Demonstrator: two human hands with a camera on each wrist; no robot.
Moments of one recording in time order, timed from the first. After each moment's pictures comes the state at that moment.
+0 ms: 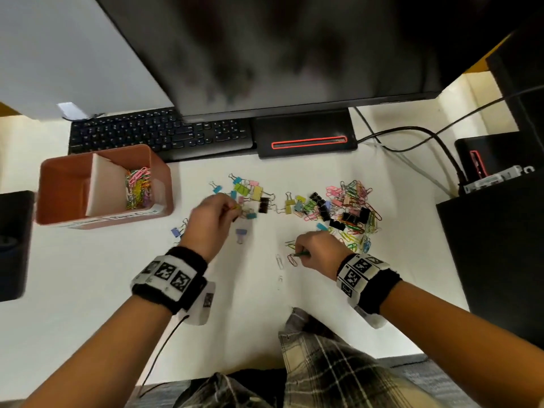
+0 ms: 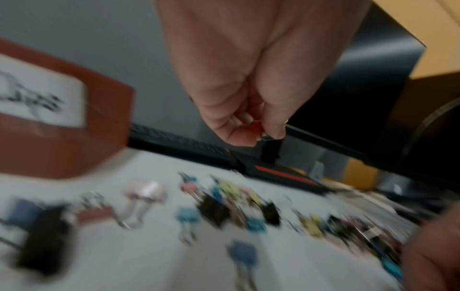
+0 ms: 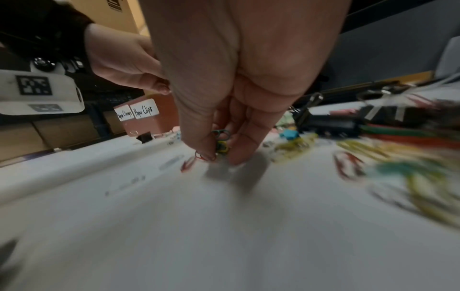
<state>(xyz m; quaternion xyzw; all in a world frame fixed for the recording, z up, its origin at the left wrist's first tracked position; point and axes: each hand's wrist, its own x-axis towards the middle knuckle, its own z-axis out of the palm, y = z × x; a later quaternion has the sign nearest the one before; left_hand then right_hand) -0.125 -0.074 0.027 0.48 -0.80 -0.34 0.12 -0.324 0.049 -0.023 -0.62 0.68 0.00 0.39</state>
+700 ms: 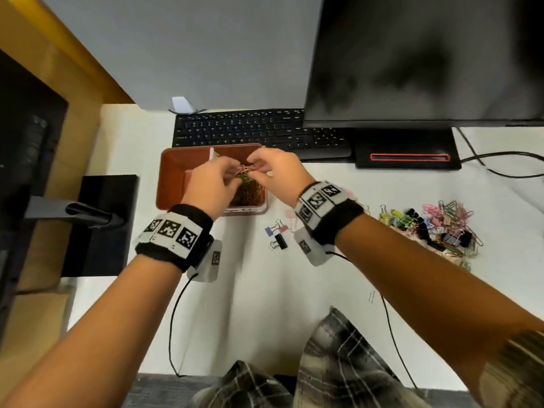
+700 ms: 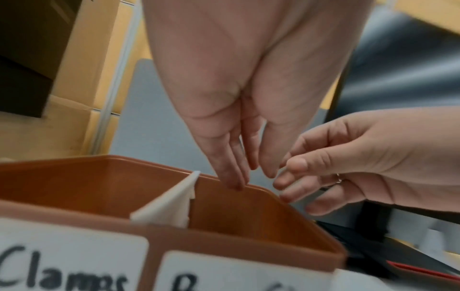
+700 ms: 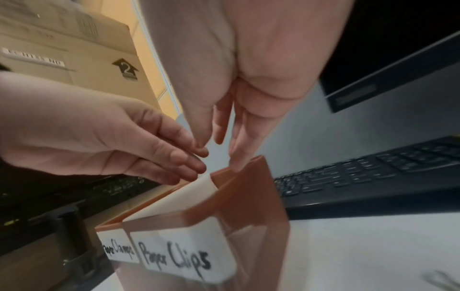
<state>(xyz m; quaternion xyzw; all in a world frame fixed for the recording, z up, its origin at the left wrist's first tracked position) 0.016 -0.197 0.060 0.56 -0.76 -0.31 0.13 -0.137 -0.167 0.050 -0.62 0.66 -0.26 0.35</state>
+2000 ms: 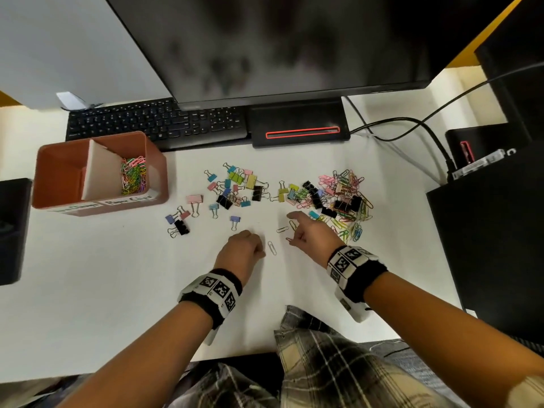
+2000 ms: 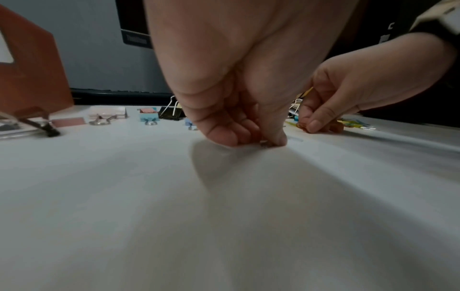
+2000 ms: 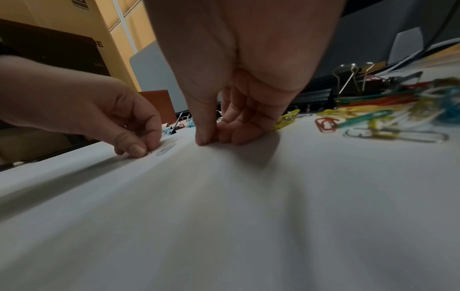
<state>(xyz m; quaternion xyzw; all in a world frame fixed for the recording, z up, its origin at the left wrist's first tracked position) -0.138 0.007 -0.048 0.46 -0.82 -0.33 -0.08 -0.325 0.070 -0.038 -0.53 0.73 -0.15 0.41</state>
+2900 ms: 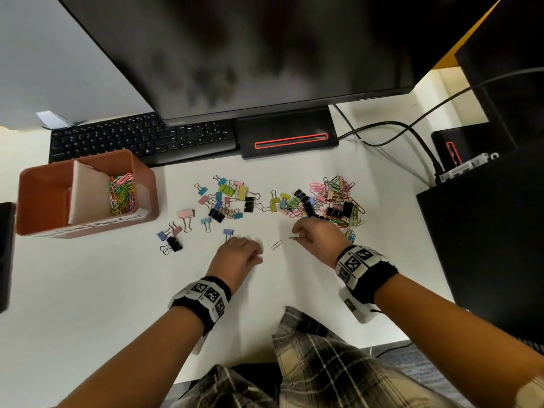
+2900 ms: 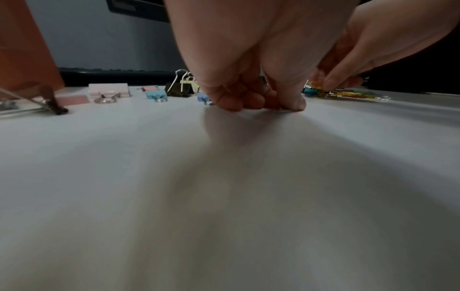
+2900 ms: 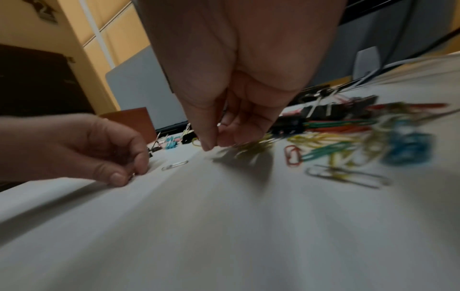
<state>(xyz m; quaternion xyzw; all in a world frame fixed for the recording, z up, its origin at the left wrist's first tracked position) -0.136 -0.010 -0.051 0.34 -0.89 -0.30 0.01 -0.352 0.069 -0.035 -0.55 0.74 -0.16 0.36</state>
